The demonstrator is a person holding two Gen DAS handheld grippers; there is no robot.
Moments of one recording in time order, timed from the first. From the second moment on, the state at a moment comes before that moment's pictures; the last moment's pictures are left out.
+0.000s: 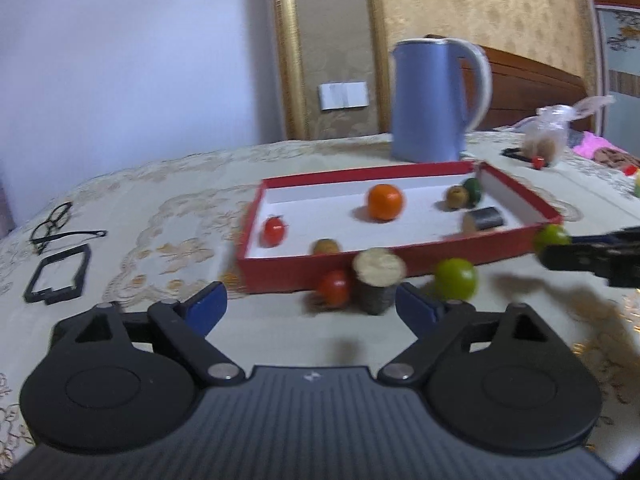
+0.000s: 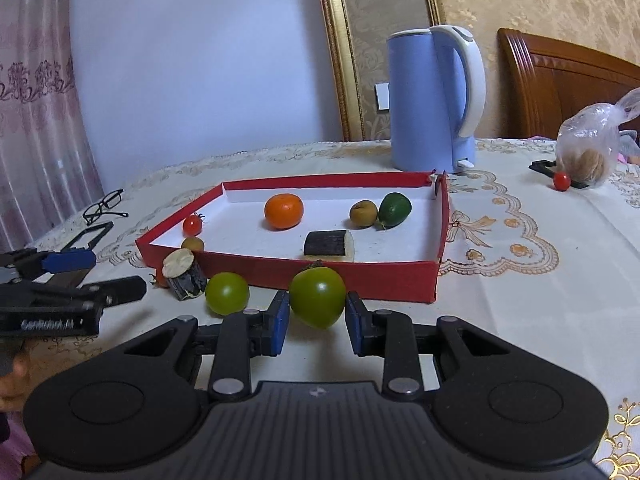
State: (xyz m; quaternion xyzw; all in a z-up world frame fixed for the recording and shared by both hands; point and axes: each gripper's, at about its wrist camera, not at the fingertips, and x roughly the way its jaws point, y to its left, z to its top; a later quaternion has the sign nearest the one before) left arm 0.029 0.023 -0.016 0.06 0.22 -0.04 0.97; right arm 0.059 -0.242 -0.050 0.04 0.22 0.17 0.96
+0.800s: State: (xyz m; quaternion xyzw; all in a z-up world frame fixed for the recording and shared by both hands) left arm 0.081 0.006 -0.029 0.13 0.27 -0.01 0.96; right arm 0.058 -0.241 -0.052 0.04 0.22 0.18 0.96
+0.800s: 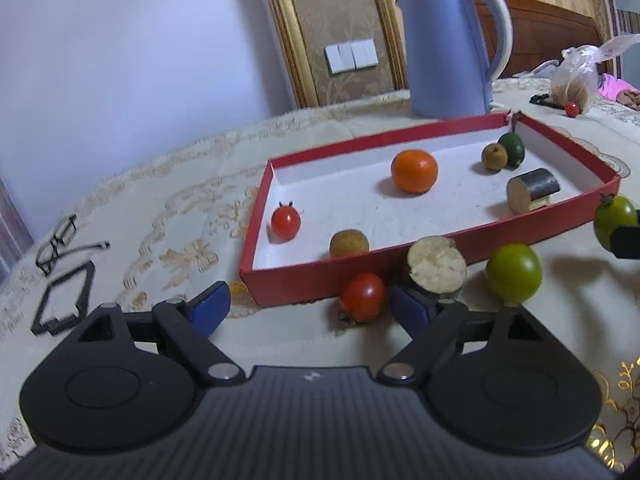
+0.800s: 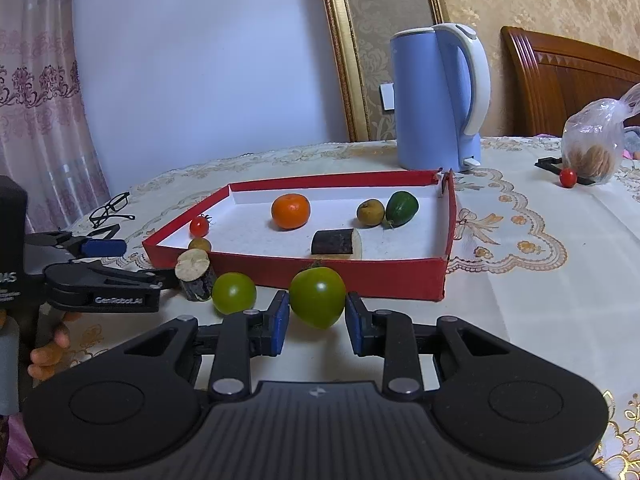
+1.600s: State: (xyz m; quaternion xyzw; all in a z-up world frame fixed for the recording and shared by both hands) left arm 0.069 0.026 -0.003 0.05 0.25 -0.06 0.97; right arm 0.051 -0.231 -0.043 0.03 0.21 0.19 0.96
